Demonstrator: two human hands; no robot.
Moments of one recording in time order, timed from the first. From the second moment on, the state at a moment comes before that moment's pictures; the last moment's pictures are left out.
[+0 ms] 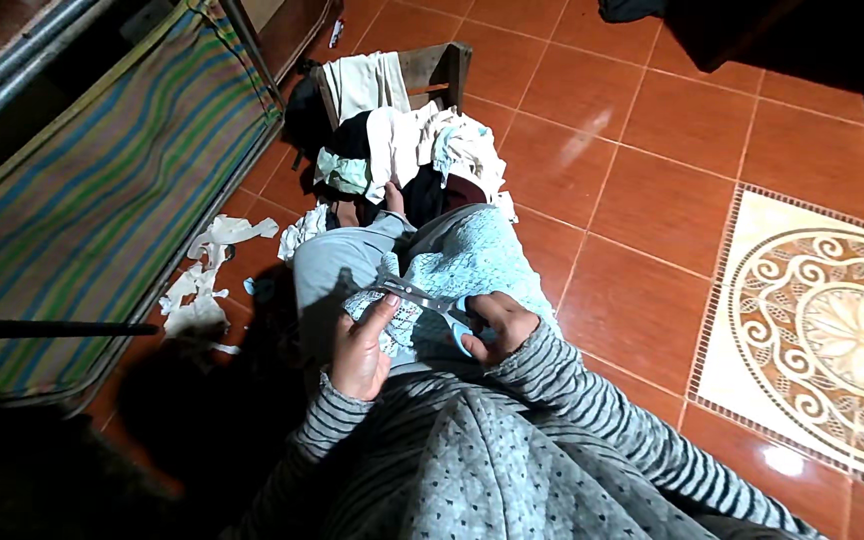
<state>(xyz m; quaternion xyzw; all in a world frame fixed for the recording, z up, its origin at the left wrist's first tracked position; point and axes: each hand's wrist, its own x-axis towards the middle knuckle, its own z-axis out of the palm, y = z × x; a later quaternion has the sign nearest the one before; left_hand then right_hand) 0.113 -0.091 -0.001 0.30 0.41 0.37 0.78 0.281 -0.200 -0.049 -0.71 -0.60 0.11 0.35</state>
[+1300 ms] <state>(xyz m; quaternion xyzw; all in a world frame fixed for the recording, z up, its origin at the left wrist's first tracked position) 0.092 -0.063 -0.025 0.31 0.44 0.40 0.74 0.283 -0.206 -0.066 -0.68 -0.49 0.34 0.42</state>
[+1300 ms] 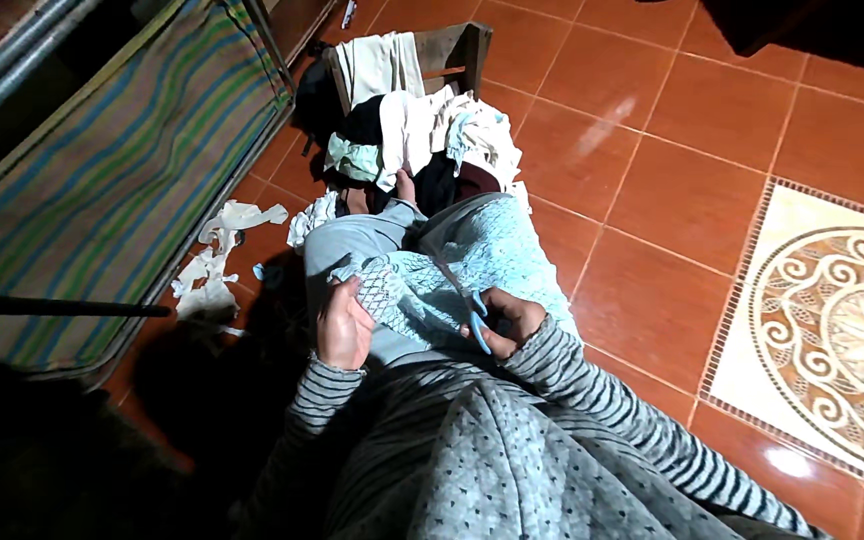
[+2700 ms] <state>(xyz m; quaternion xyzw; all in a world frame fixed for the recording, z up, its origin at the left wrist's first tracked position) 0.086 -0.075 -0.016 0.20 0.40 0.21 0.87 0.279 -0.205 -0.062 -0.69 -0.62 0.15 0.33</state>
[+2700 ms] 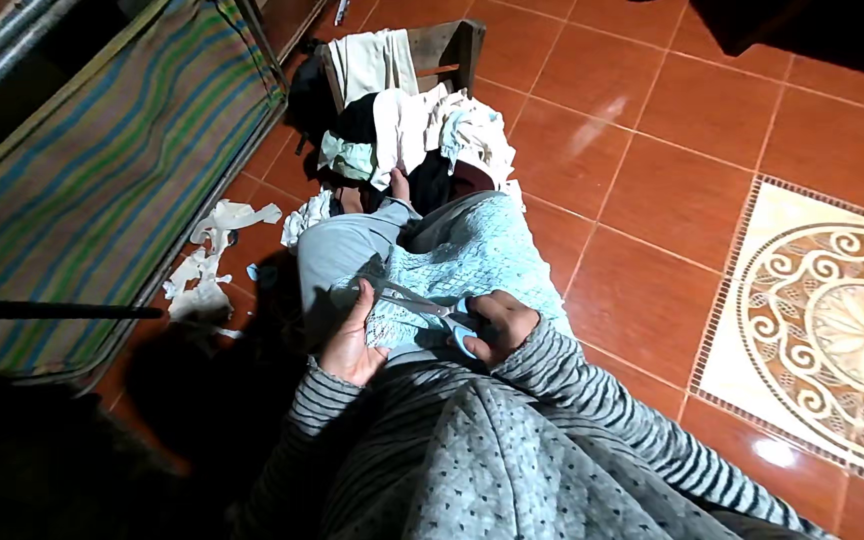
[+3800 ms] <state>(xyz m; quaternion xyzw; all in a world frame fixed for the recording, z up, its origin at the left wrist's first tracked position) 0.093 -0.089 -0.015 0.43 0.41 0.35 0.72 0.281 -0.207 -0.062 -0.70 -0.62 0.15 0.33</state>
